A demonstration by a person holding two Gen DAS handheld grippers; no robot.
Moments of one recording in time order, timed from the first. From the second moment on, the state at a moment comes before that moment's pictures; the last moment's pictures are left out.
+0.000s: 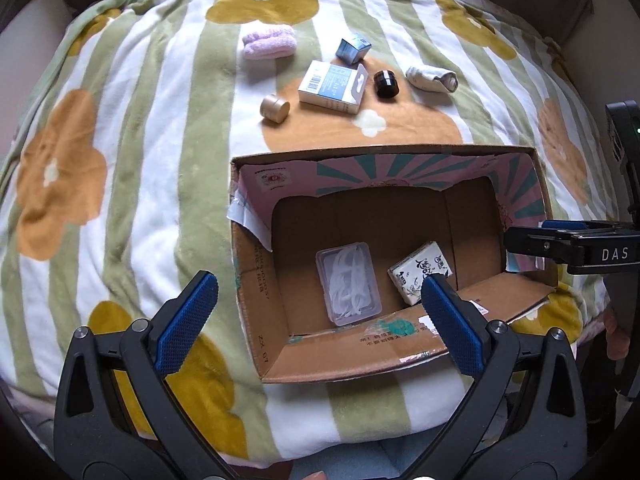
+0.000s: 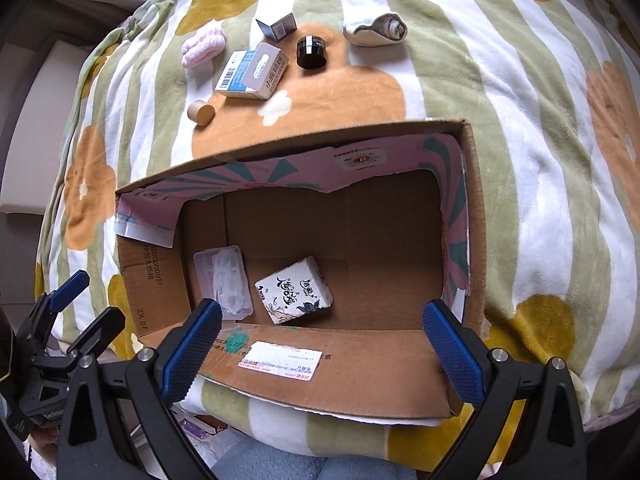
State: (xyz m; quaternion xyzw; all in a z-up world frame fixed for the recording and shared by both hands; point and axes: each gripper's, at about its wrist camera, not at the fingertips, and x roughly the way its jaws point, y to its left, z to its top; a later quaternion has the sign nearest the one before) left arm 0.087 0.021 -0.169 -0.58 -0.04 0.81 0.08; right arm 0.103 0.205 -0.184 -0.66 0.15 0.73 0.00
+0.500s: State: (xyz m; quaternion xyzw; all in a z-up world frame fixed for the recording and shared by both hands) left arm 0.060 -0.010 -0.108 -0.55 -0.07 0.83 0.06; right arm 0.087 0.203 -0.124 -0.63 0.14 0.77 0.00
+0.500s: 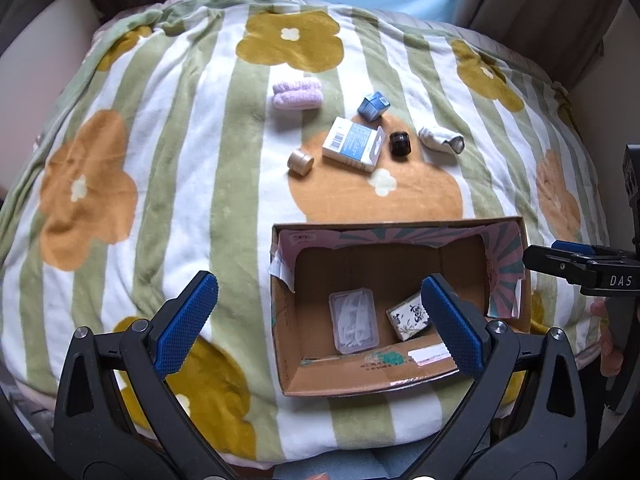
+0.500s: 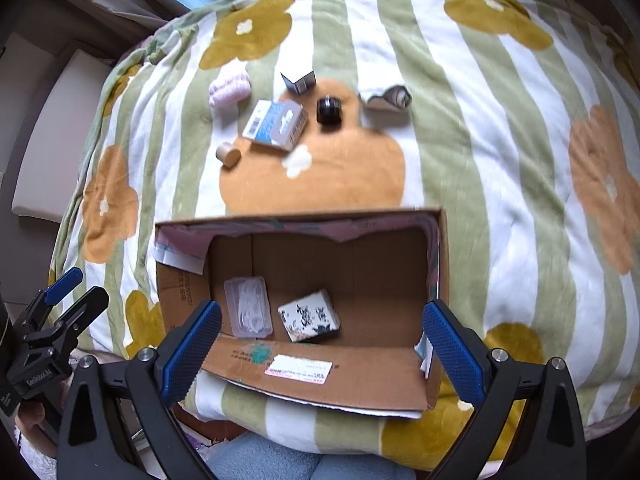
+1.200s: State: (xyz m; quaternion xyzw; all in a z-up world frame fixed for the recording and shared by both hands) left arm -0.083 -0.035 -0.106 -0.53 -0.10 0.84 0.05; right arm -0.045 0.202 -0.087 -0.58 0.11 0.81 -0.03
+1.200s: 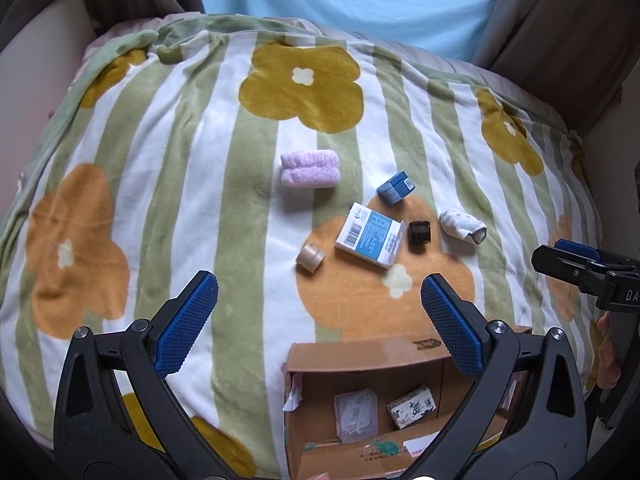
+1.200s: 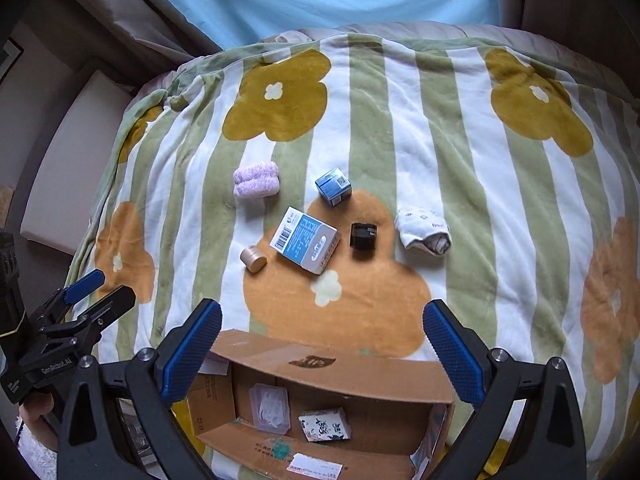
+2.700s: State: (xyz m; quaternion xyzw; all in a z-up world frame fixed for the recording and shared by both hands) left arm -0.289 -0.008 -0.290 -0.63 -0.09 0.77 0.04; right arm -0.226 0.182 -0.247 -0.64 -0.06 0.76 -0.08
